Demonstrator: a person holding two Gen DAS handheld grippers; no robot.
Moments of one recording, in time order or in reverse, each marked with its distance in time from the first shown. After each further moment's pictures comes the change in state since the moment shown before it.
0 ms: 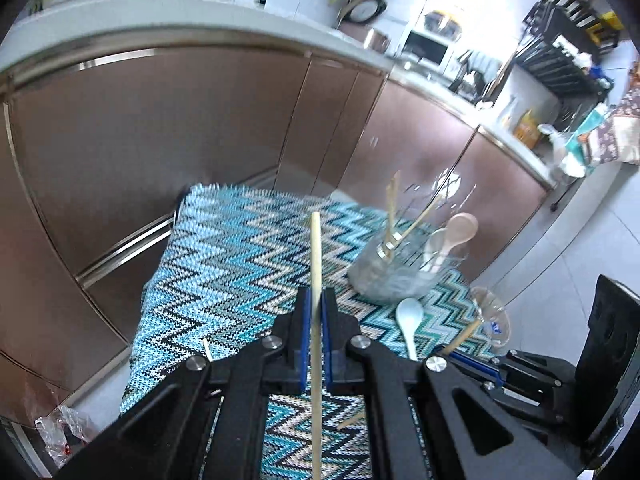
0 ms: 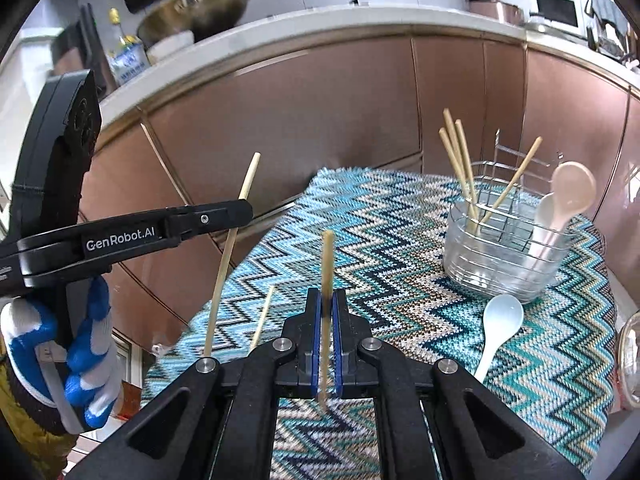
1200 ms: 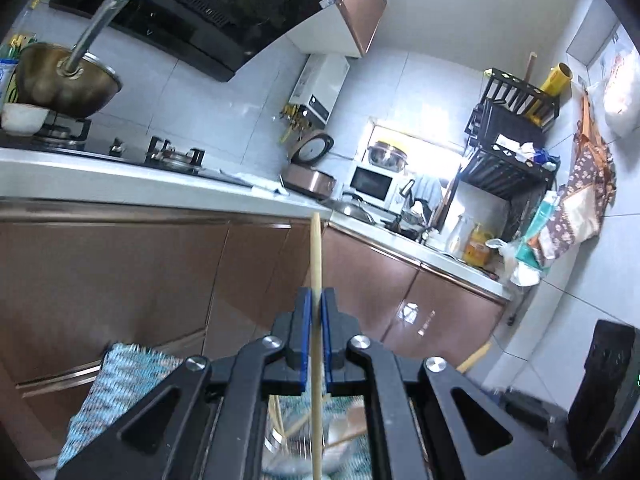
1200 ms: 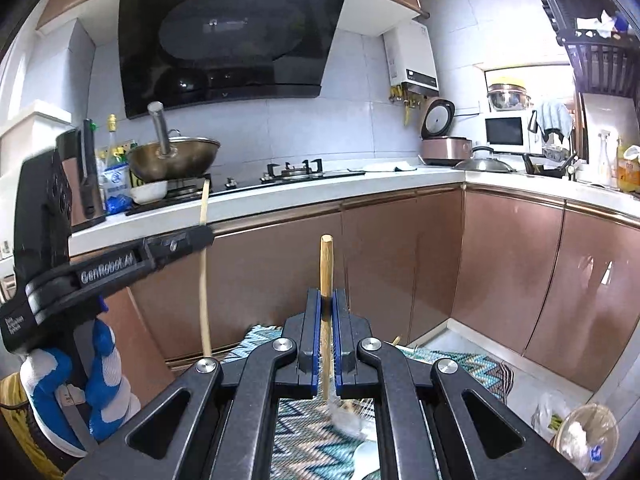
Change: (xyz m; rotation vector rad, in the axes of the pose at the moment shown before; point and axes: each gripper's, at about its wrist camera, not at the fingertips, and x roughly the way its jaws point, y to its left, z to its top) left arm 0.001 -0.115 0.101 0.024 -0.535 -0.124; right arm -0.103 -0.079 0.089 -0.075 -0.451 -0.149
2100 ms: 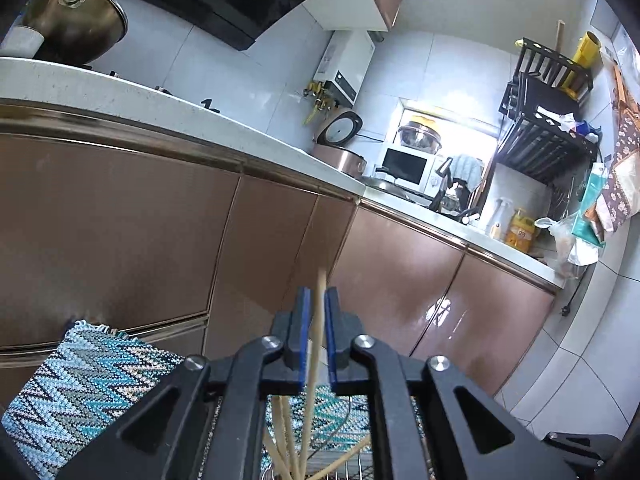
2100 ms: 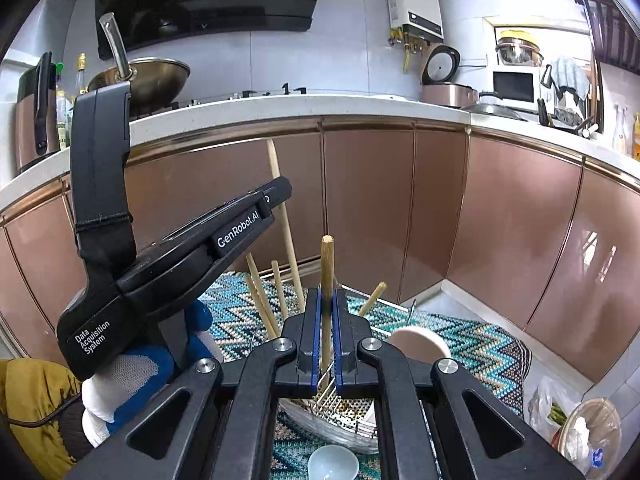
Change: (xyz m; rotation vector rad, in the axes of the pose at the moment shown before) left arm 0.141 0.021 -0.101 -0.010 0.010 0.090; right arm 0.095 -0.036 -0.067 -0.026 0.162 -0.032
